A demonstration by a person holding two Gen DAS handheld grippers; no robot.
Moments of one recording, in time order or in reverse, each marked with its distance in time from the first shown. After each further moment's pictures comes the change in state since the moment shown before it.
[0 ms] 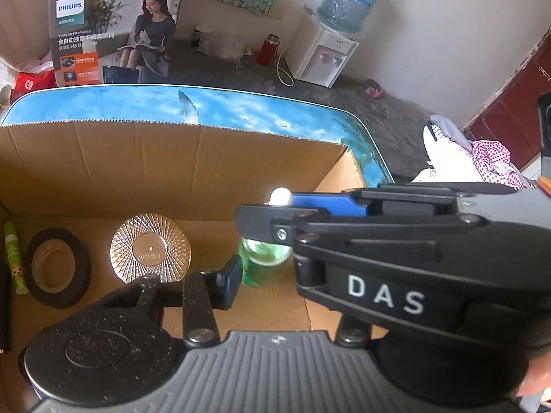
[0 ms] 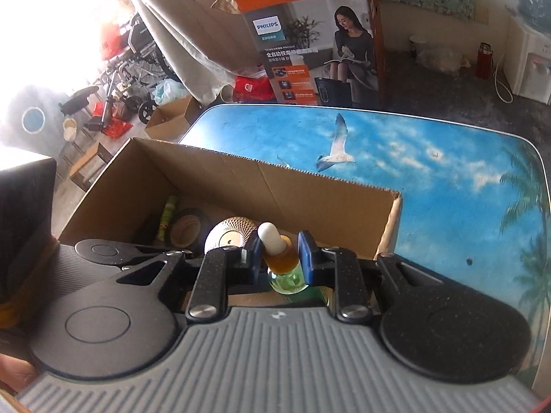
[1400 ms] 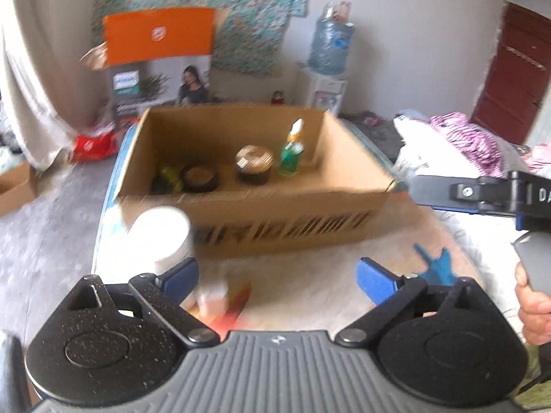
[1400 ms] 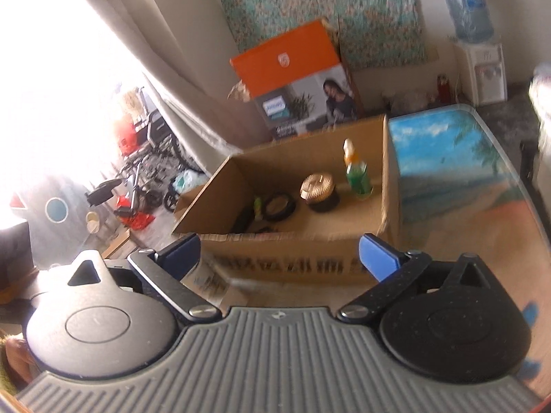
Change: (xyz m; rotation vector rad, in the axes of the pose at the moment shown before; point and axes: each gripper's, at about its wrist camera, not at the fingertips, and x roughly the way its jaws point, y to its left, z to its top) left arm -0.210 0.023 -0.214 0.172 -0.233 0.134; right arm -0.192 0.121 -0.225 0.198 -0.359 0.024
